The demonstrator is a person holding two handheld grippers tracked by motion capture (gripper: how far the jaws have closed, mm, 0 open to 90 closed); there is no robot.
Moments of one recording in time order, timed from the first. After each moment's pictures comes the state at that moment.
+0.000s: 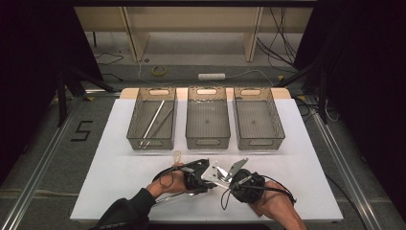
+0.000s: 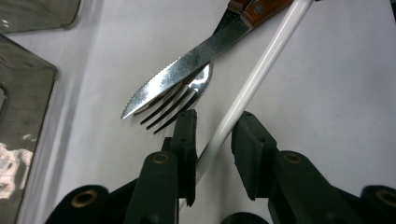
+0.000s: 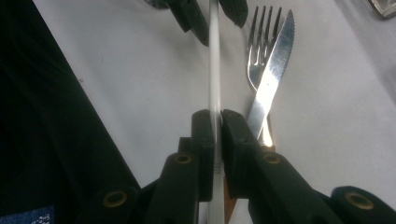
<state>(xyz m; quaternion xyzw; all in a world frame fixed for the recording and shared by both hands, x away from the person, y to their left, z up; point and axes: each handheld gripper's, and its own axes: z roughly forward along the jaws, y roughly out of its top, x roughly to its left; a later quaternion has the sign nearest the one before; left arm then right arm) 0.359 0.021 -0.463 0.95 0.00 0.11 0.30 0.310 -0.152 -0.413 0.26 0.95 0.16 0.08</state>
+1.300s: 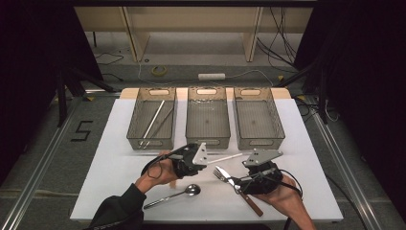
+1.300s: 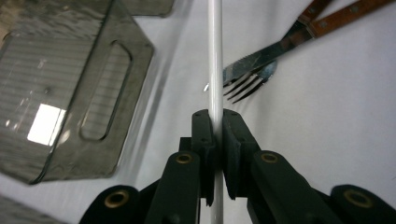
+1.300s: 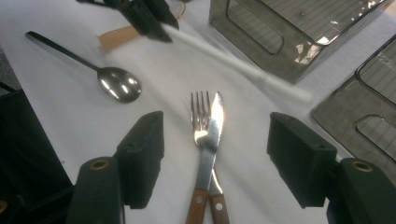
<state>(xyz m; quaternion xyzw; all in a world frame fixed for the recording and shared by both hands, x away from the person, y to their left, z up) 0.372 0.053 -0.410 0.94 0.10 0.16 0.29 0.316 -0.191 -0.391 0.30 0.88 0.34 0.15</state>
